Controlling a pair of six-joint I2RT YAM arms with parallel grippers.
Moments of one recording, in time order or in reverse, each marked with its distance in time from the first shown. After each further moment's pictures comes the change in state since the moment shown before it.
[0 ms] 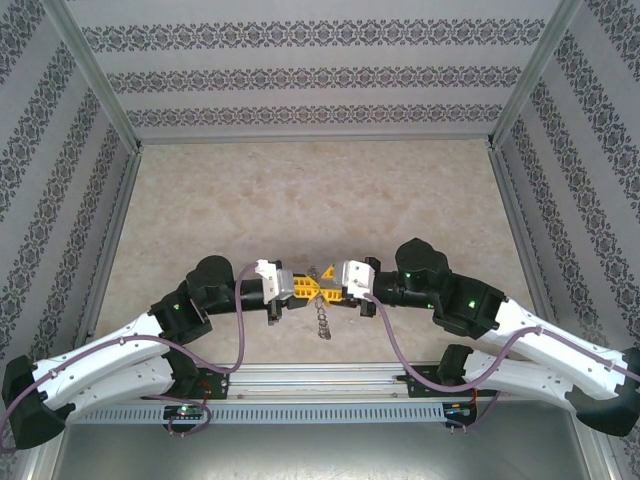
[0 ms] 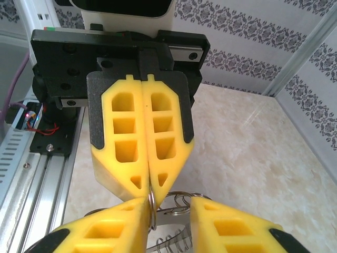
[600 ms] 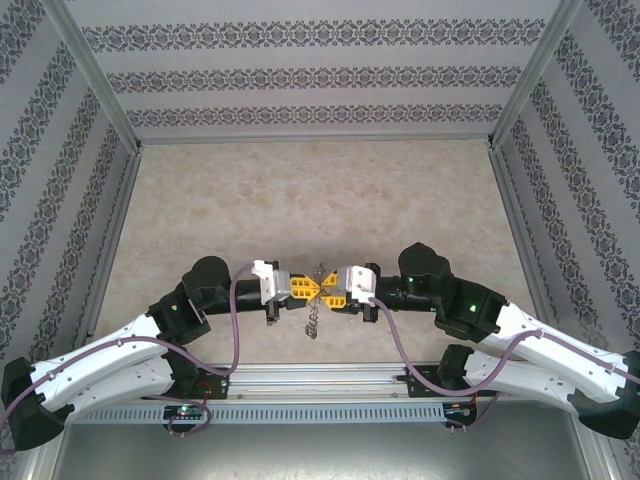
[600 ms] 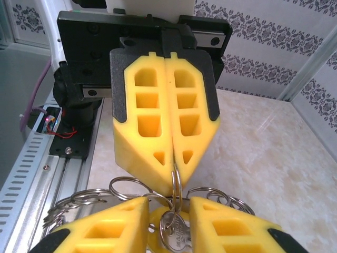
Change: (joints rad) left arm 0.000 -0.015 0.000 0.015 0.014 -0.003; right arm 0.000 -0.028 -0.044 0.022 -0.060 0.026
